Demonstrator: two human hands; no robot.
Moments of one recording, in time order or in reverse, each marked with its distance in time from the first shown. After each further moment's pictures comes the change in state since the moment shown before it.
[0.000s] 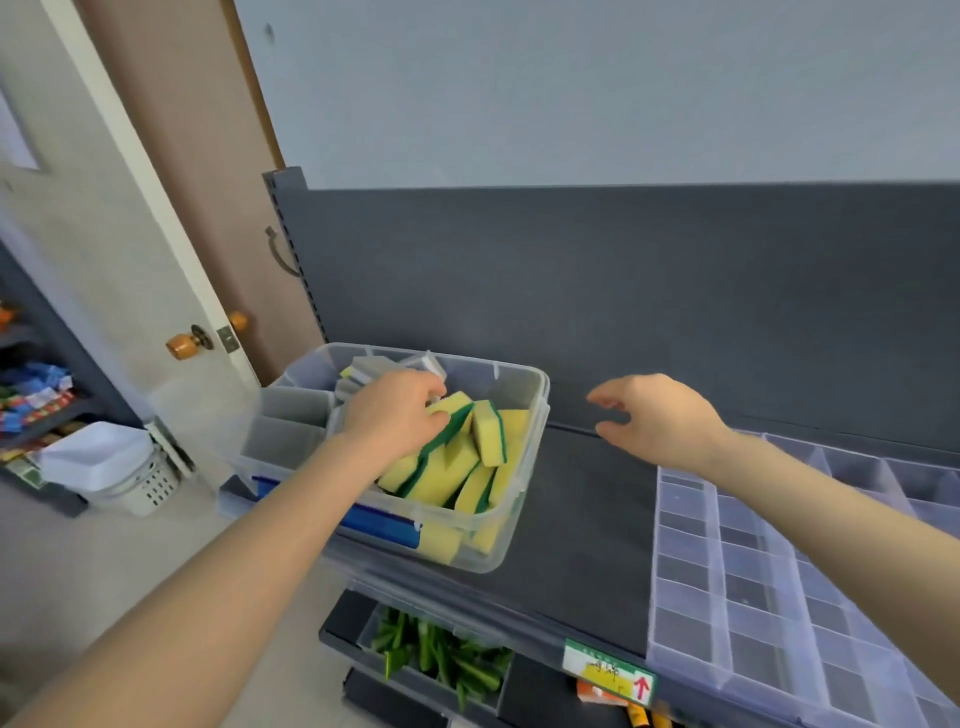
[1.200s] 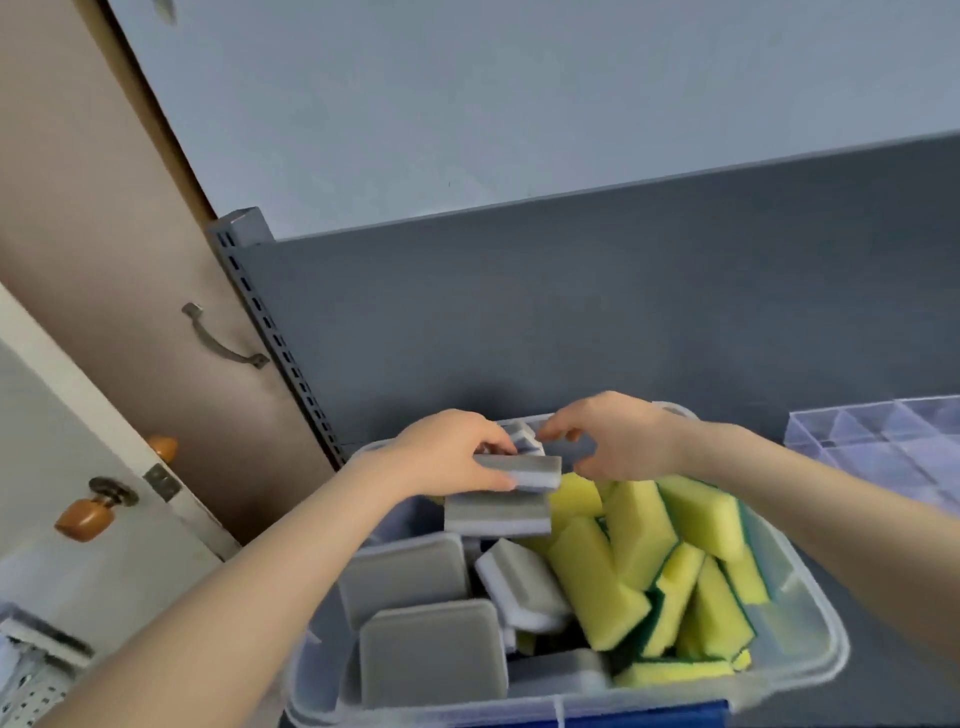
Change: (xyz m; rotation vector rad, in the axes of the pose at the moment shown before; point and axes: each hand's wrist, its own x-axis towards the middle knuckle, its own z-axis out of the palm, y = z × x) left_hand 0.187 -0.175 0.017 -0.065 -0.425 0.693; right_hand 0.183 -0.172 0.067 0.067 -0.215 0.070
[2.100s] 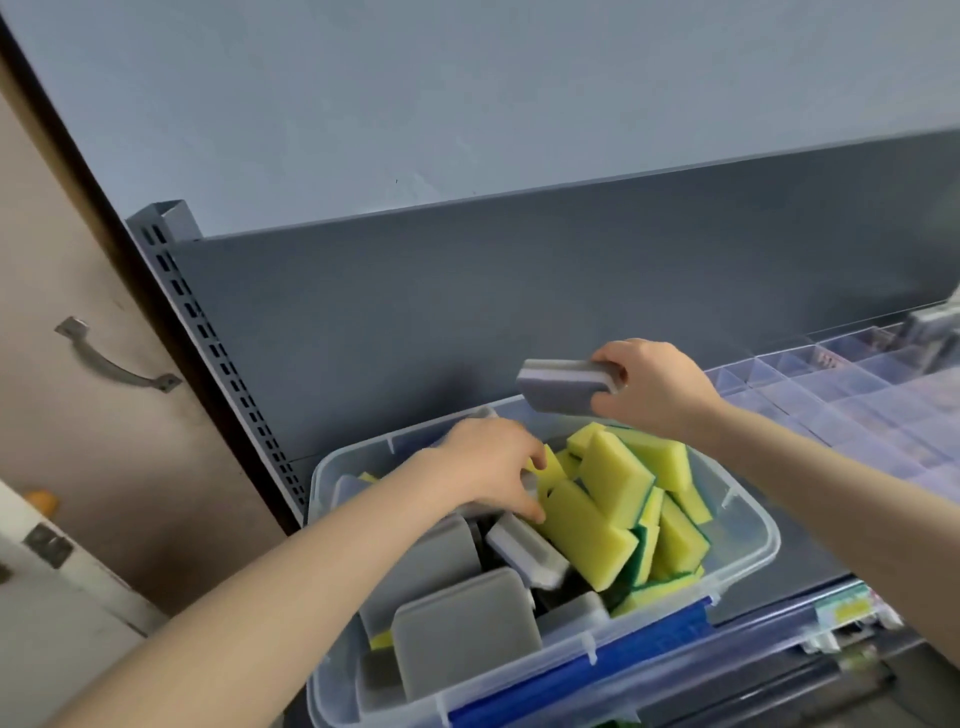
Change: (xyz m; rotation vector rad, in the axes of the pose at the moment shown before) left_hand 0.007 0.031 0.023 0.225 -0.066 0.333; right_hand -0.043 -0.015 0.000 -0.044 0.594 0.530
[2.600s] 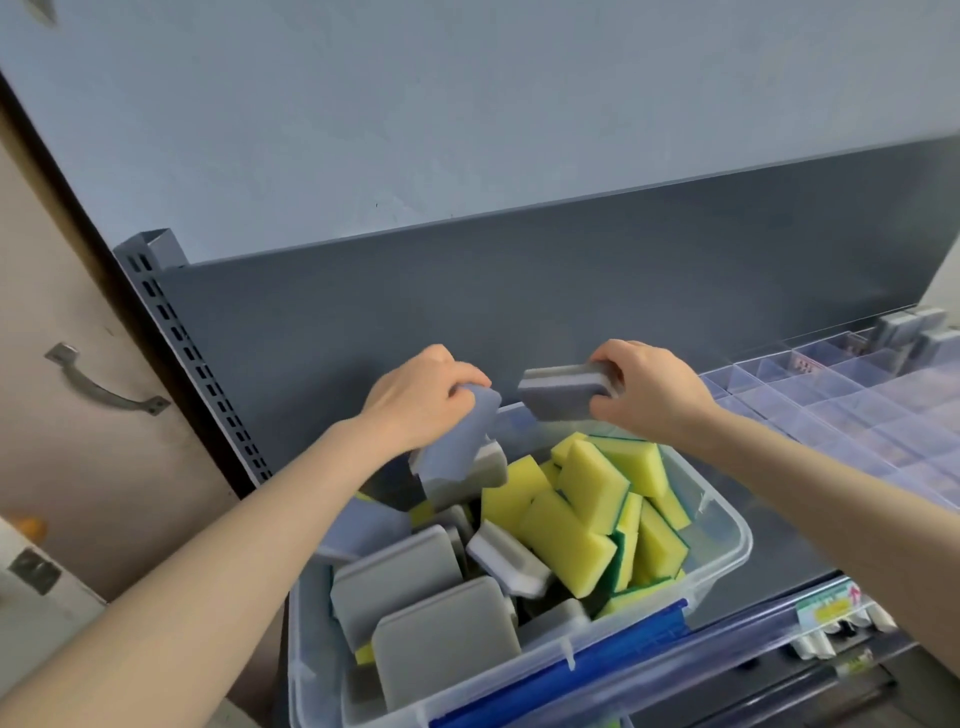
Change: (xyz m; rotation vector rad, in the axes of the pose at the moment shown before) left_hand -0.011 -0.037 -0.051 -0.232 0.369 -0.190; right_hand -0.012 0.011 -0.018 0.017 0.048 0.021
